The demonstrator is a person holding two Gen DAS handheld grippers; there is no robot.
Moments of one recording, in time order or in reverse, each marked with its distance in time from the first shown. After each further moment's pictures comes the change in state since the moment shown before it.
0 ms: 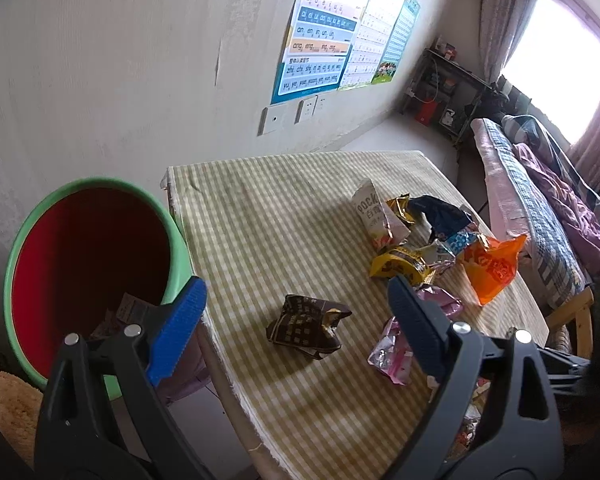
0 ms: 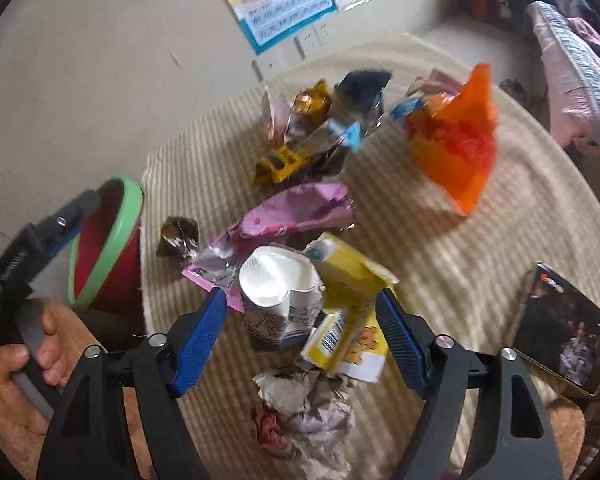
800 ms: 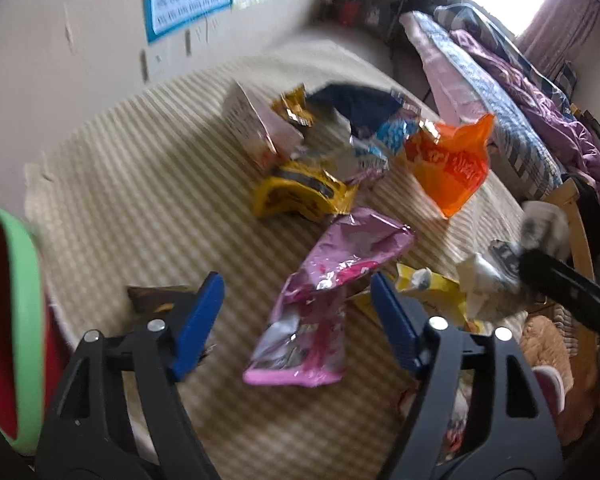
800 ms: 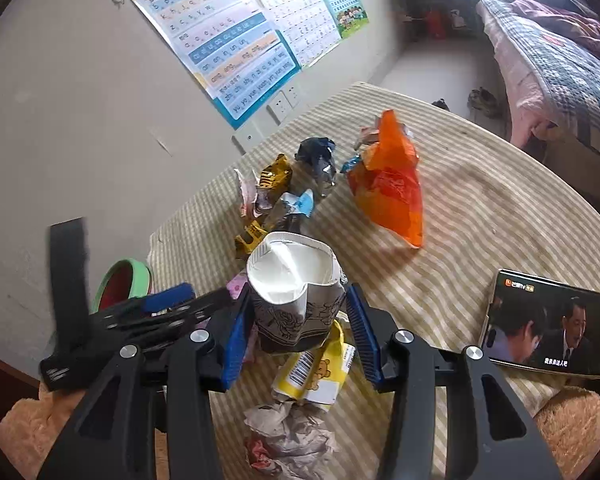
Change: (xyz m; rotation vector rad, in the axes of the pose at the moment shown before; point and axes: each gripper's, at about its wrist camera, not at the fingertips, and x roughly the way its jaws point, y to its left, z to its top) left arm 0.096 -0.089 -0.017 0.275 0.318 -0.180; right arm -0.049 -0.047 -0.006 0.189 -0.250 0.055
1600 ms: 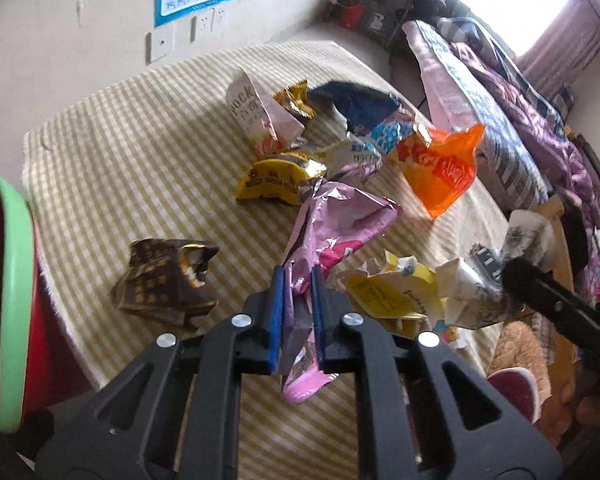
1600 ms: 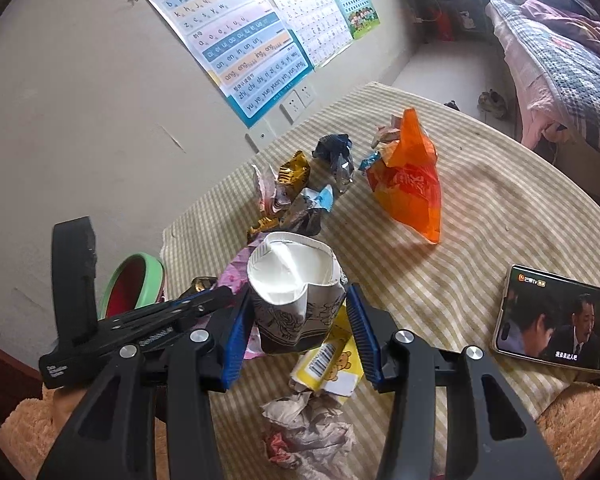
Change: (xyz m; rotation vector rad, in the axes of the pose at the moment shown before) left arm -0.024 0.013 -0.013 -0.089 -0.018 -0.068; right arm -0.007 0.018 -0.007 -0.025 -0.007 0.030
